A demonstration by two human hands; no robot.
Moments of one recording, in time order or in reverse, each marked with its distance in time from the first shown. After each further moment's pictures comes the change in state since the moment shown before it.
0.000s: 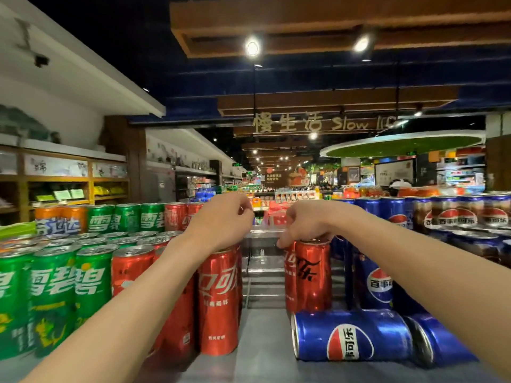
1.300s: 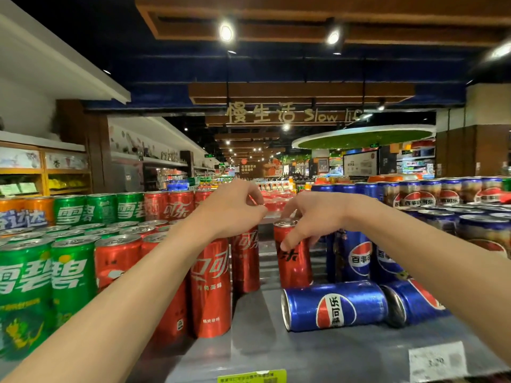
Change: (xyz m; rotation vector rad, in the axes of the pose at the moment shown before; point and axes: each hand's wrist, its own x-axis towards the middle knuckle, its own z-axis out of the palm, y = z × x) left_hand -0.011 0.022 -0.001 -0.199 -0.132 0.087; right_hand -0.036 0.015 0.009 0.215 -0.040 0.009
